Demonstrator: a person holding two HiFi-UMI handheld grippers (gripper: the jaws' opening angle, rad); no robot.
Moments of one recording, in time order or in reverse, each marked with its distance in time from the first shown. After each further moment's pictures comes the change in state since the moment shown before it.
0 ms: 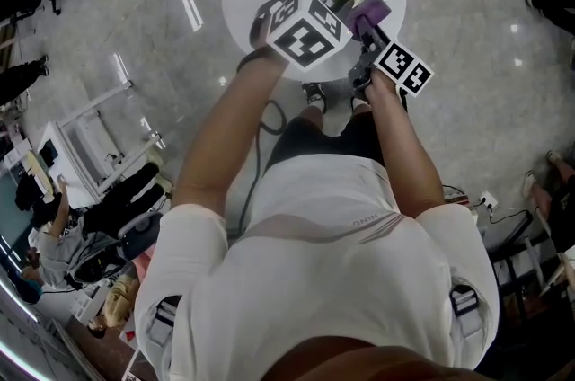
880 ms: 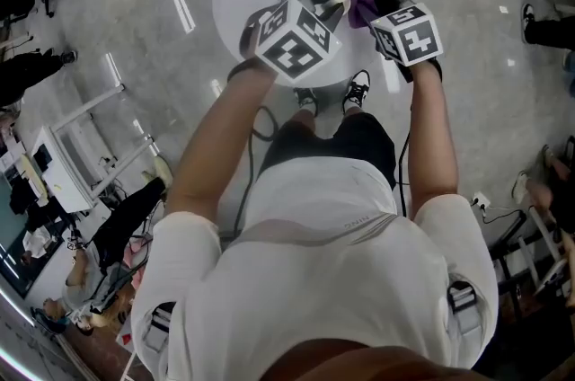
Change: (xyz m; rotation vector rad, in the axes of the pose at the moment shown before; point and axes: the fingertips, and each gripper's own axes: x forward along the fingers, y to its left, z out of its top) left arm 0.000 -0.004 0.005 -0.004 0.002 0.000; right arm 0.004 0.061 0.053 -1.073 0.497 0.032
